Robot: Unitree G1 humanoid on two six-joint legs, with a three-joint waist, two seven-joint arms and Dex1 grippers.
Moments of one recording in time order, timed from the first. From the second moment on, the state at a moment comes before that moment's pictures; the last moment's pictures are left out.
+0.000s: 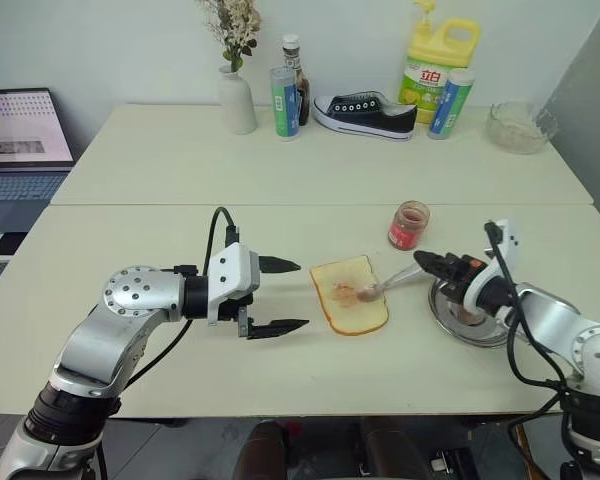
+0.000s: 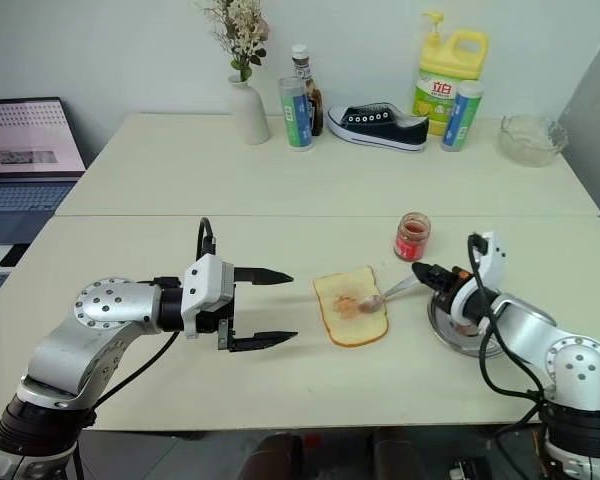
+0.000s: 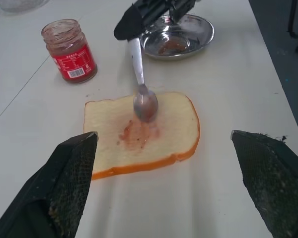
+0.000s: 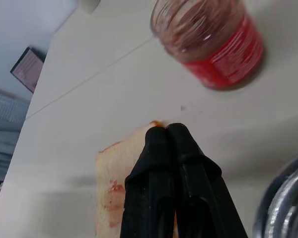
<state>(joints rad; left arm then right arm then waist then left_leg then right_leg) -0.29 0.77 -0.08 -0.38 -0.41 0.36 -1.10 -0.24 -0.56 -0.28 -0.28 1.56 0.97 -0.33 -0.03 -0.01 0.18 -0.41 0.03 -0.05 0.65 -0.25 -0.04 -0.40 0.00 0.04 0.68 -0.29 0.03</state>
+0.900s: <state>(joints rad) -0.31 0.76 -0.08 -0.35 -0.41 0.34 -1.10 -0.30 -0.47 -0.18 -0.25 1.50 0.88 -0.31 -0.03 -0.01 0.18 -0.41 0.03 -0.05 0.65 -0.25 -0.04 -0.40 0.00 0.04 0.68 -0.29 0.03</state>
